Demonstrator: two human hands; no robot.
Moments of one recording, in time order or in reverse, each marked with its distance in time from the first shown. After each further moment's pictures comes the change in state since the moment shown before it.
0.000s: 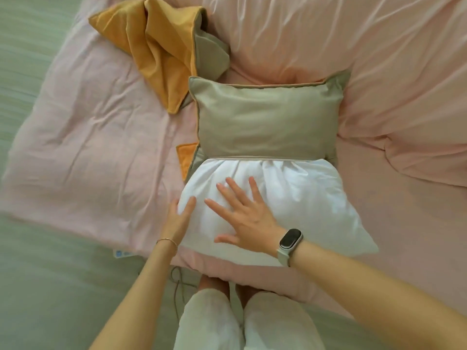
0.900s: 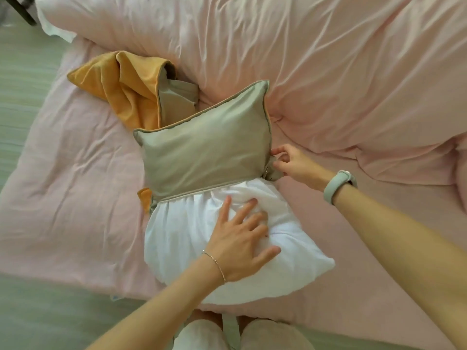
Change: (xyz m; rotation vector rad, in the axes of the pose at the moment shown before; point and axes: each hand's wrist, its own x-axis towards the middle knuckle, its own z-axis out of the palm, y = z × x) left_hand -0.071 0.095 0.096 1.197 -0.249 1.135; right_hand 0.001 0.166 -0.090 1.121 0.022 0.823
